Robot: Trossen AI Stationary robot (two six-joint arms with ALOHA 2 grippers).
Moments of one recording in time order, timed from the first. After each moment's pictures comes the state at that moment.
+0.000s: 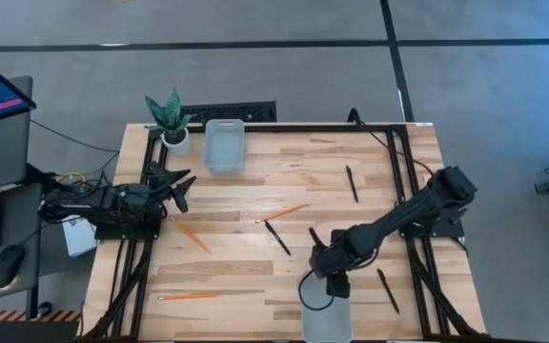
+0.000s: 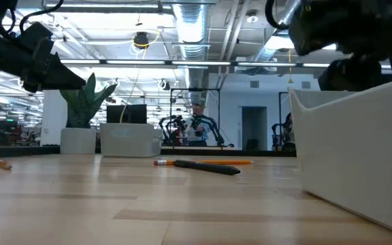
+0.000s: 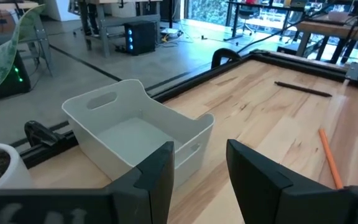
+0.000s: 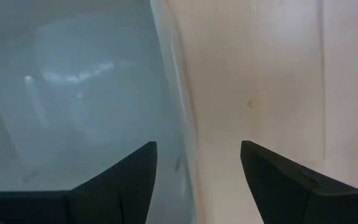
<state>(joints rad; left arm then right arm) -0.06 0.01 0.14 -0.41 -0.74 -0.26 0.49 1.75 1.16 -0.83 -0.13 0.63</state>
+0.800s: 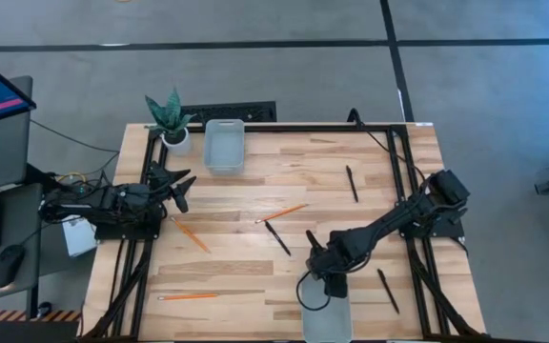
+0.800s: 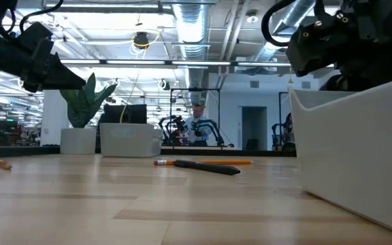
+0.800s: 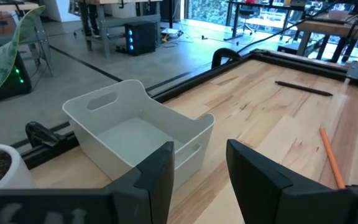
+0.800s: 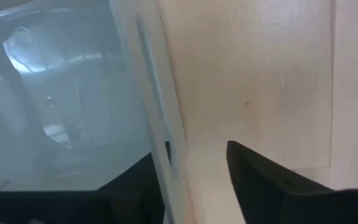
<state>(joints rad) -0.06 0.01 0.14 -0.41 -0.74 -0.26 0.48 1.81 1.16 -0.83 -0.13 0.62</state>
